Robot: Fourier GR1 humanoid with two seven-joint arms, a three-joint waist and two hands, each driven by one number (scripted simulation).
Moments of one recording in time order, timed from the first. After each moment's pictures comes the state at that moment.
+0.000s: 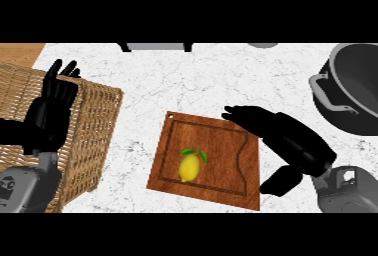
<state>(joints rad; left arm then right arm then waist) -0.25 0.36 -0.07 -1.54 0.31 0.26 0.00 -0.36 -0.50 0.44 -1.78 0.42 0.34 0.14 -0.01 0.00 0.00</state>
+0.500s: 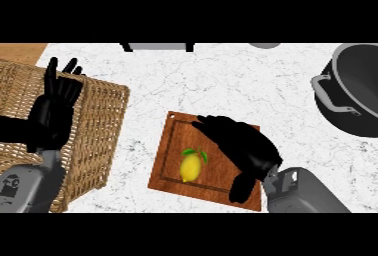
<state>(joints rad) -0.26 0.33 -0.05 -1.54 0.27 0.25 0.02 -0.42 -0.28 0.57 -1.69 0.56 0.43 0.41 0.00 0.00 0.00</state>
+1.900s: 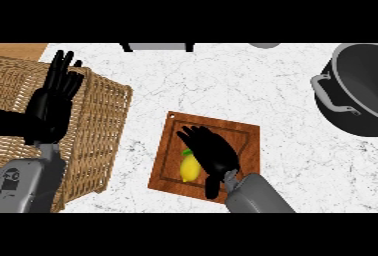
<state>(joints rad) -0.31 0.26 0.05 -1.51 0.19 0.13 0.03 -0.37 -0.02 0.57 -1.32 0.92 0.30 0.26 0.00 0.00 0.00</state>
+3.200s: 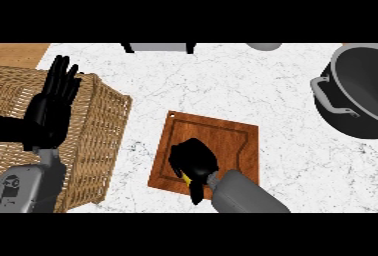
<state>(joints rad) -0.27 0.21 0.09 -1.55 0.16 0.10 0.05 -0.54 -0.02 0.83 -1.03 0.80 -0.03 0.12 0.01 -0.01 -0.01</state>
